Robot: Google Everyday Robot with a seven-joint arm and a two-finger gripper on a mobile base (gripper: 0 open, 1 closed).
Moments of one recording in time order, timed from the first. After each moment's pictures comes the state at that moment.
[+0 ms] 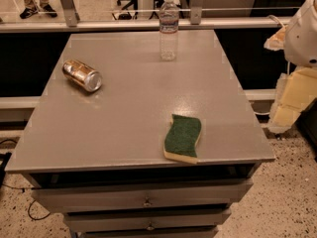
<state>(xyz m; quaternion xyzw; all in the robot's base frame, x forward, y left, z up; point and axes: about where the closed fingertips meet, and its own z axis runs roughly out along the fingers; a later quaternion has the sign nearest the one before) 0.438 -0.217 0.976 -0.60 0.78 -0.03 0.16</state>
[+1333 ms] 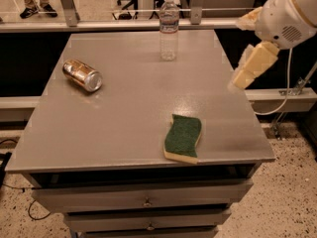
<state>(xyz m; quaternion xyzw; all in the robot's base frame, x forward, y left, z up) 0.536 -0.181 0.976 -0.59 0.75 0.06 0.30</state>
